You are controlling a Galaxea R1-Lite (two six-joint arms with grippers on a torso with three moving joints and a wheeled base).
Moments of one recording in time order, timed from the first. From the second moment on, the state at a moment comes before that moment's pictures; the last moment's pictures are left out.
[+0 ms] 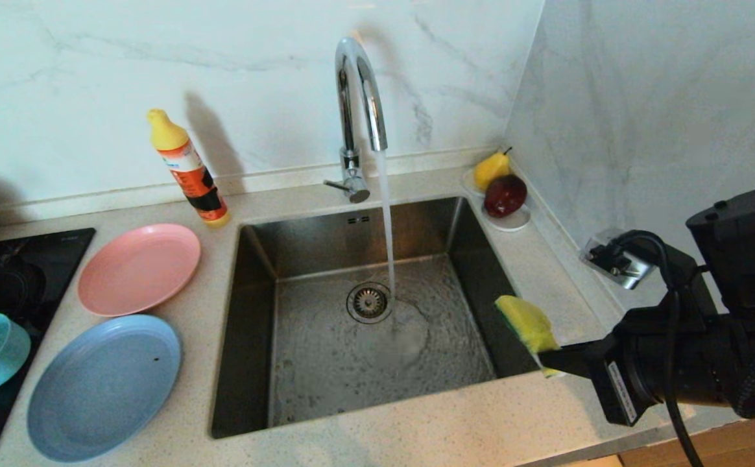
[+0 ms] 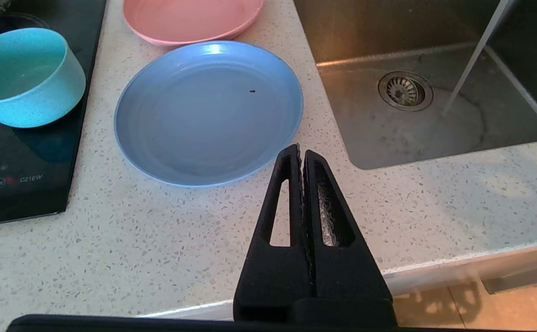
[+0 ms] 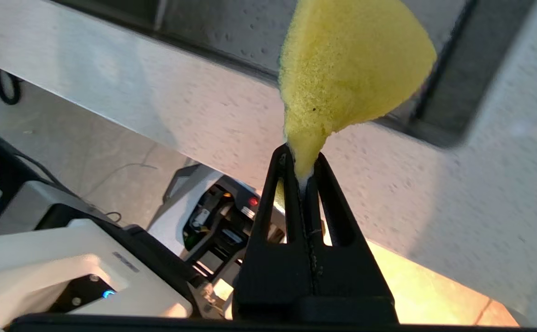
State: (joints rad) left arm 0.02 0.00 0.00 -0.02 -0.02 0.06; right arm 0.68 1.40 -0.99 0.23 0.02 0.14
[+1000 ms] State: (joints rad) left arm 0.02 0.01 -0.02 0.01 0.01 0.04; right arm 0.74 1.47 -1.05 0.29 0.02 0.28
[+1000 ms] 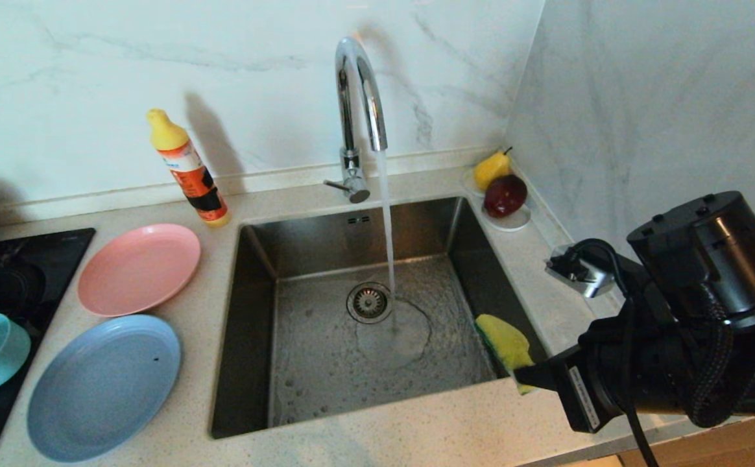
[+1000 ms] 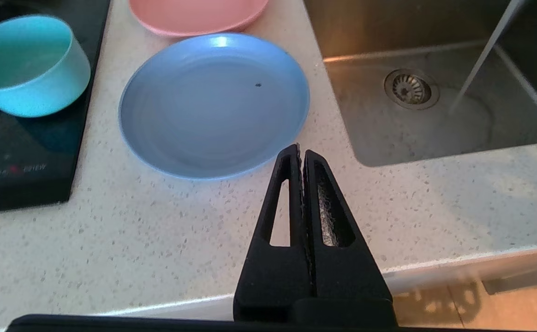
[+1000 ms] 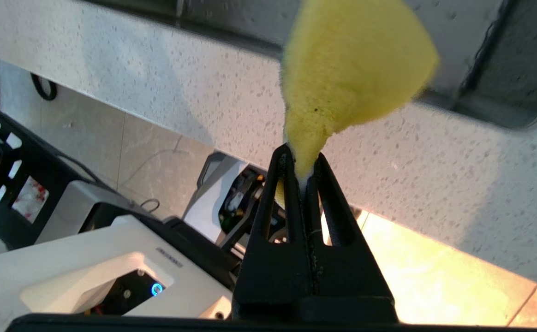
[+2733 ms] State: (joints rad) left arm 0.71 1.49 -1.16 0.16 -0.16 -0.07; right arm 0.74 1.58 -1.18 0.29 0.02 0.29
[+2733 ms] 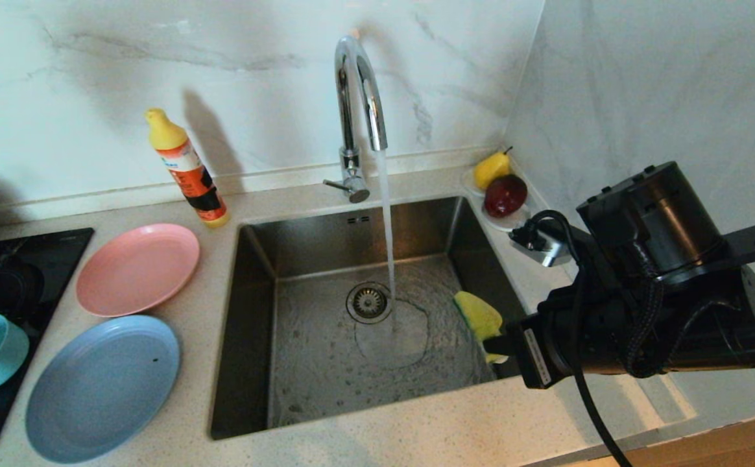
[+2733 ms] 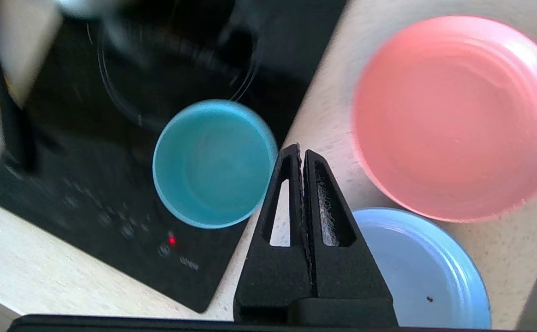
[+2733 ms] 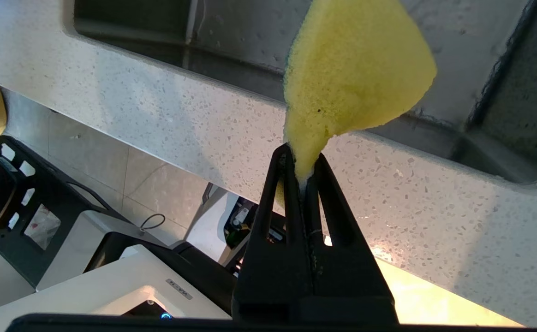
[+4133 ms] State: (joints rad) left arm 1.04 1.86 -1.20 0.25 -0.39 -0.21; right arm 0.74 1.65 -1.20 0.28 0.02 0.29
